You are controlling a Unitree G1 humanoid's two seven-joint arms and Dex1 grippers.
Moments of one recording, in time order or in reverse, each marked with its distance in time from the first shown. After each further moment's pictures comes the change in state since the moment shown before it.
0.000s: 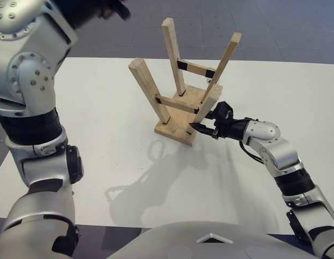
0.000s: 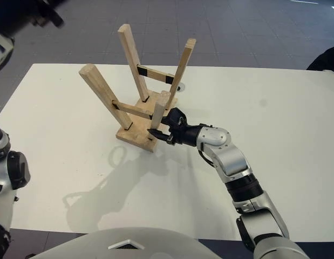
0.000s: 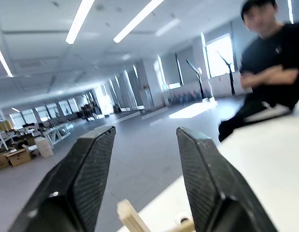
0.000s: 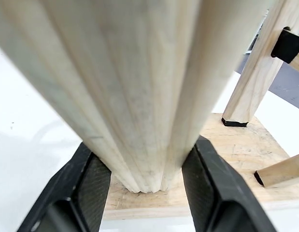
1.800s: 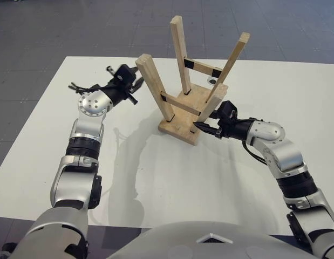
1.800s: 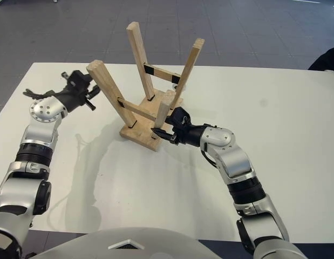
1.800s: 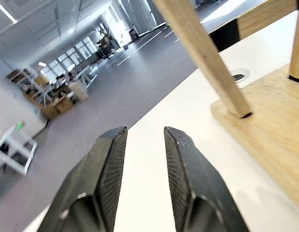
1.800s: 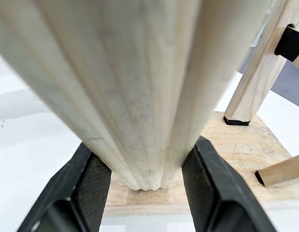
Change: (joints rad) left arm 0.300 -0.179 -0.141 0.898 0.626 -1.151 -0.124; right arm 0.025 -0.006 -0.048 -0.064 -0.033 0.063 0.024
